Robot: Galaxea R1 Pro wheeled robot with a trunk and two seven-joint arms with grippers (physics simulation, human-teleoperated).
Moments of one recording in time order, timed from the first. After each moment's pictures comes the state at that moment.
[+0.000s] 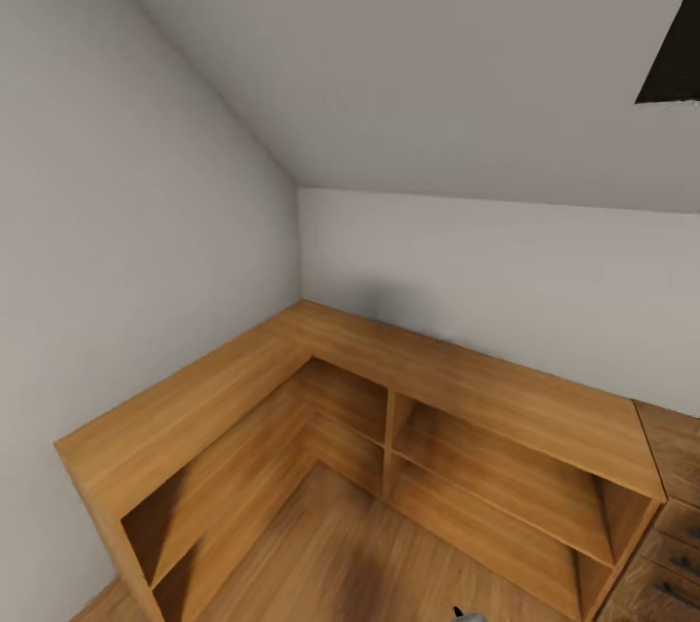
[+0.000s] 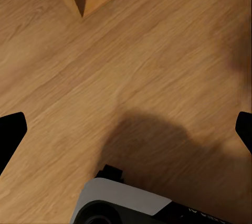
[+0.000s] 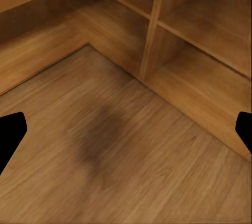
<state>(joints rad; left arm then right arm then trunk) -0.09 0.04 -0.69 -0.37 0.89 -0.31 0.36 -0.24 0.10 0.29 -0.19 0.04 -0.62 -0.18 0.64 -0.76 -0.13</state>
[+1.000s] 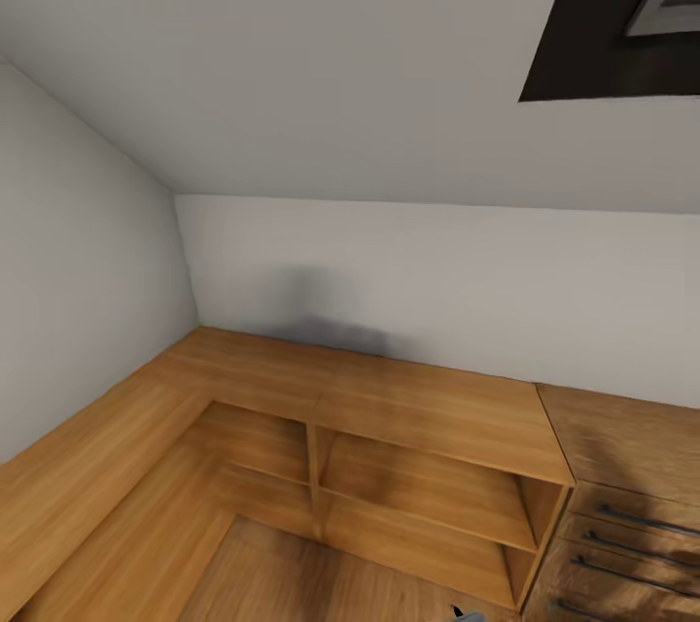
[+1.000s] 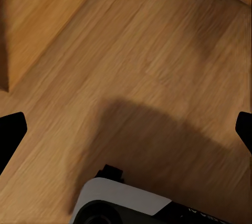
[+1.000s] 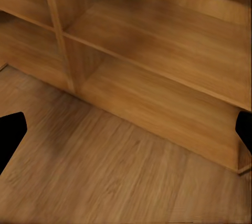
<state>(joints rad) -0.09 0.04 -0.69 -0.37 0.89 -0.31 0.36 -0.24 0.10 0.29 -0.19 0.04 -0.62 -0.18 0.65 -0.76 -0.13</state>
